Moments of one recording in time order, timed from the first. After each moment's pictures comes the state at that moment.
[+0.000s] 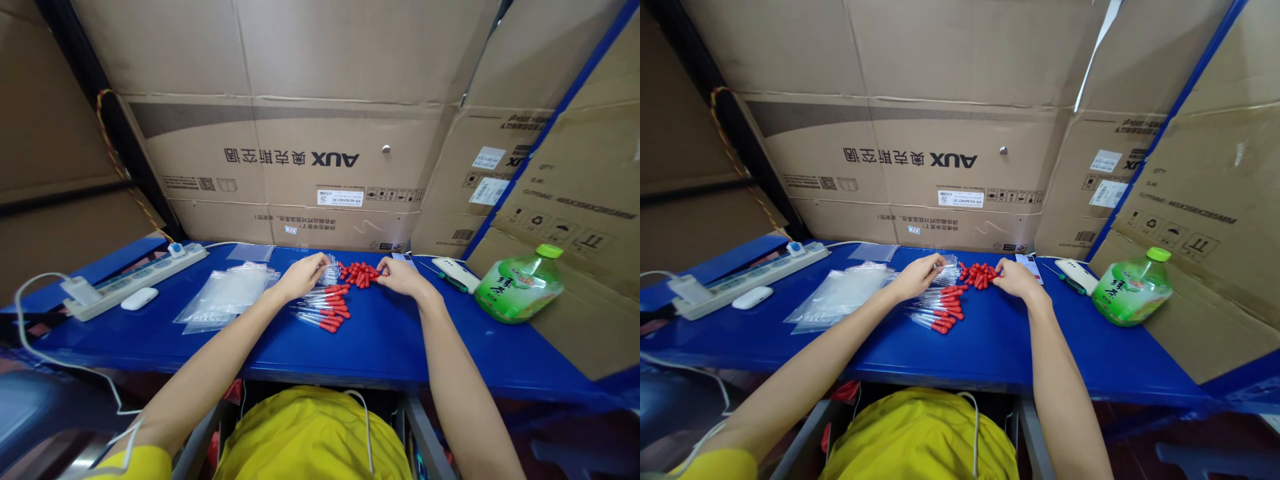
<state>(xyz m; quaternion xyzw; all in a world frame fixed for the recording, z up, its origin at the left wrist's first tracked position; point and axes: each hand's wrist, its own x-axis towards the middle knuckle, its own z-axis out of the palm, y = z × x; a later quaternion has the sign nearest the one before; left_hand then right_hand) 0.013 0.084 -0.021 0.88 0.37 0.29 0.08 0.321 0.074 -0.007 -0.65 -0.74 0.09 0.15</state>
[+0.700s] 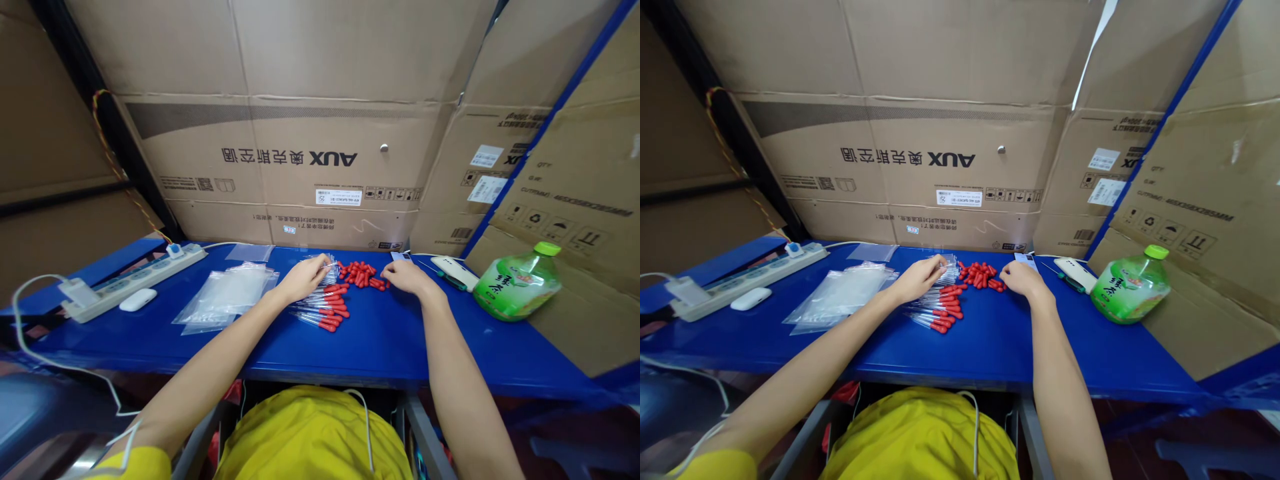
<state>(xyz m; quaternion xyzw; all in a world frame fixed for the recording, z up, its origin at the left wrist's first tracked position) 0.021 0.078 -0.019 0.88 0.38 0.27 0.07 0.332 0.070 -0.002 -0.66 -0.74 0.10 0.12</state>
